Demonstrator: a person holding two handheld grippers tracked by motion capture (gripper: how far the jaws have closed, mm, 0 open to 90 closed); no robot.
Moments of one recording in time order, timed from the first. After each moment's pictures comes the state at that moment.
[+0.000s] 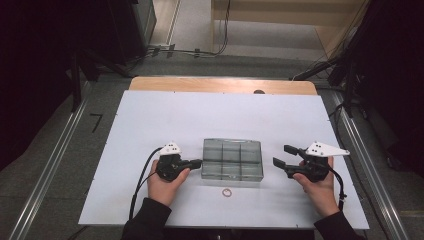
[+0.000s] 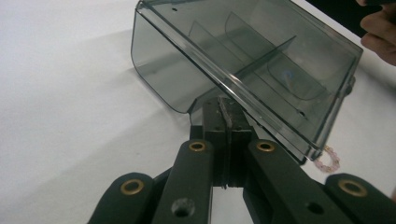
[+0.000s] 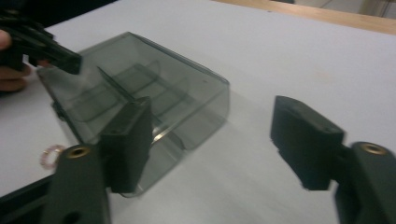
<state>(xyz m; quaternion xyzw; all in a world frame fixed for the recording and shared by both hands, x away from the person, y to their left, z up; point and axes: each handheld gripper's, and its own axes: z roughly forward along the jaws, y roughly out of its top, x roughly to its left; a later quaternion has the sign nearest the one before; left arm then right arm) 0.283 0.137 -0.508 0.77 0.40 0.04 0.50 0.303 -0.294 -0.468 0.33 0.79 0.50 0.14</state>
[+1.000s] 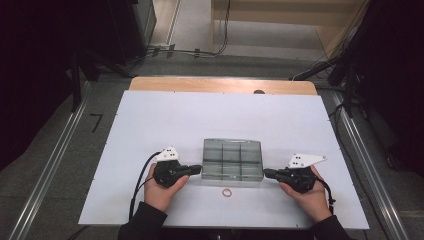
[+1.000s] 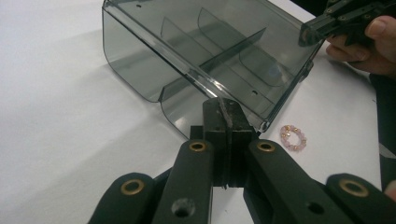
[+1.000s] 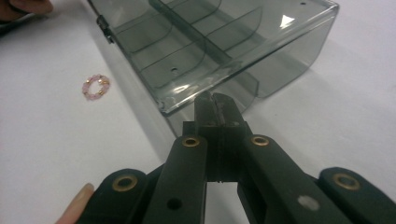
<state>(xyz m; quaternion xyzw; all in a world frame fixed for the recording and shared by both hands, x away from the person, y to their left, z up) 0.268 0.140 -0.501 0.78 0.37 0.03 0.51 0.290 -0.267 -0.494 0.26 0.86 0.44 0.06</state>
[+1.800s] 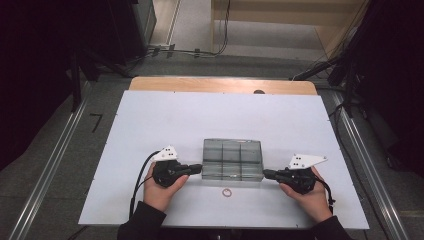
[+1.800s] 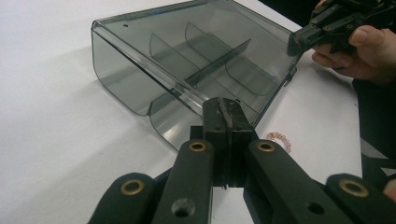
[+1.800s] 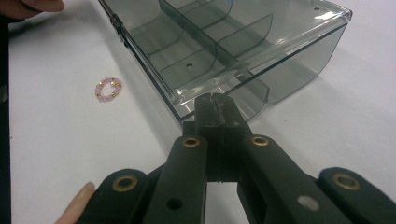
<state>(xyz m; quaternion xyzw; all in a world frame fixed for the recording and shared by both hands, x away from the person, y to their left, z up) 0.267 0.142 -0.495 0.77 0.35 0.02 0.53 0.288 -0.267 -0.491 0.25 0.85 0.45 0.06</state>
